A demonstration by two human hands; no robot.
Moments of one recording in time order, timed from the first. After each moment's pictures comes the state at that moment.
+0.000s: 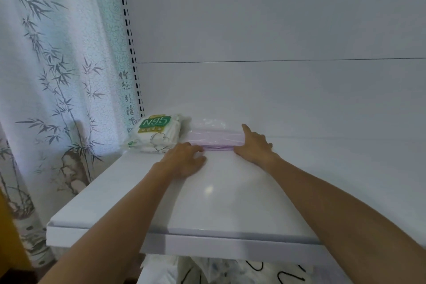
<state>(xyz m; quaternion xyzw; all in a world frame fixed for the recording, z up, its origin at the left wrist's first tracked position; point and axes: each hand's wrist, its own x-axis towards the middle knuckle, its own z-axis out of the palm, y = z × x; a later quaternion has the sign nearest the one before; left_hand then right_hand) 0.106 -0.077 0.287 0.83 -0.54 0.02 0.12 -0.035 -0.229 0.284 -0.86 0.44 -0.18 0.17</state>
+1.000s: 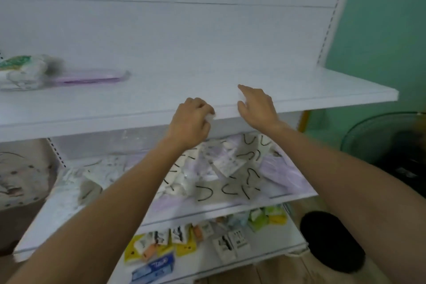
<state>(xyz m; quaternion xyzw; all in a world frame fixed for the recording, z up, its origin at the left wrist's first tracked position) -0.299 -0.084 0.240 0.61 -0.73 0.14 0.26 -0.470 -0.190 0.249 -0.85 0.45 -0.28 -0.01</state>
